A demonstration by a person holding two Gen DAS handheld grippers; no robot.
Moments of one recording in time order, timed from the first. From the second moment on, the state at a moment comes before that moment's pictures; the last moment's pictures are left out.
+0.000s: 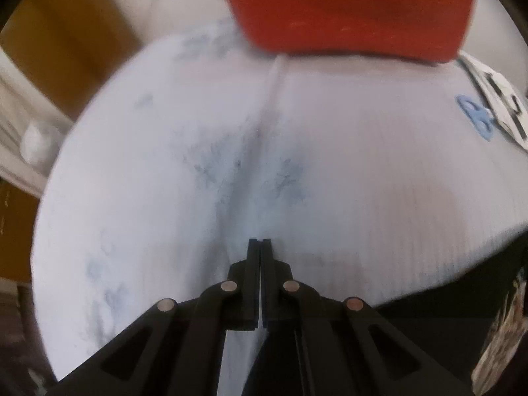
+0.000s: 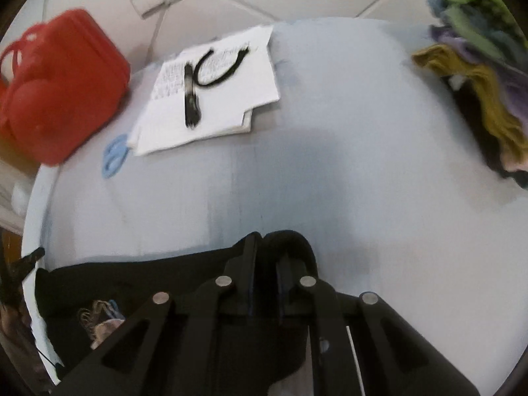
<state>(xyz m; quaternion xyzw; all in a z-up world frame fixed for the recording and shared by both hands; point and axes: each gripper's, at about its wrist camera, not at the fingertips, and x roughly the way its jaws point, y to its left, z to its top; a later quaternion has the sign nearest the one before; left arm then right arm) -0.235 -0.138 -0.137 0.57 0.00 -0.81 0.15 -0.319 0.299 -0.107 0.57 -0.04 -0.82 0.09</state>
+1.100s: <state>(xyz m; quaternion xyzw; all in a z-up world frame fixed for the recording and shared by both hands) -0.236 -0.098 -0.137 0.66 0.01 -0.75 -0.02 -0.341 0.294 -0.118 0.64 -0.04 -0.76 0.09</state>
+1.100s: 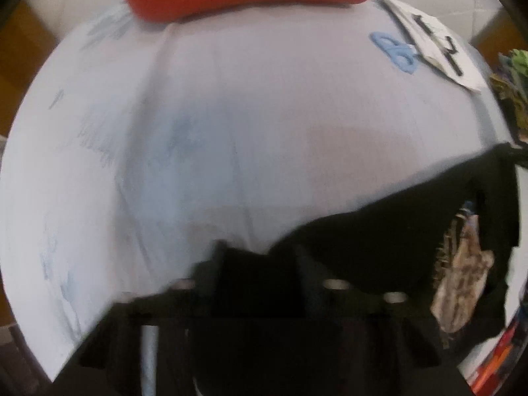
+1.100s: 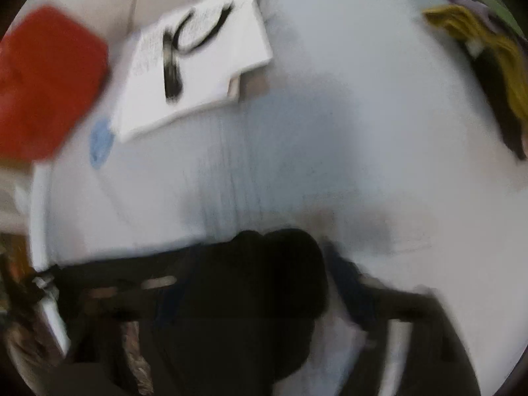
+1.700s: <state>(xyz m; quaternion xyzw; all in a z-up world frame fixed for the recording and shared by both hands) -0.049 -0.103 -0.050 0.48 -0.08 -0.87 -0.05 -0.060 0.332 -0.030 0.43 0.05 -0.86 0.26</state>
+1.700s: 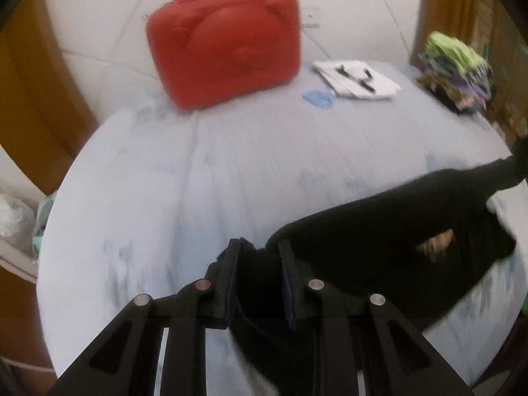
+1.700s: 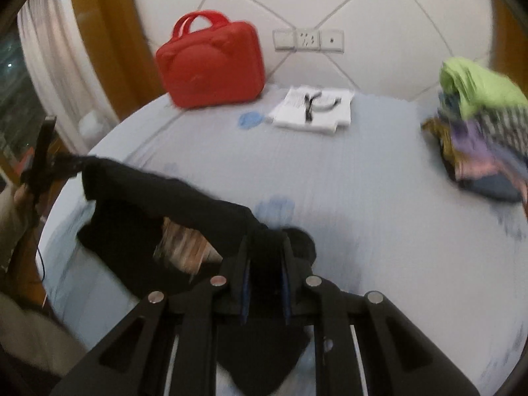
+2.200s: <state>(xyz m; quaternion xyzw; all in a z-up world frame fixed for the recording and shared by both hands) 0.034 -0.137 -0.057 0.54 0.07 -0.84 -0.04 0.008 0.393 -0.072 0.53 -0.04 -0.83 0.20</state>
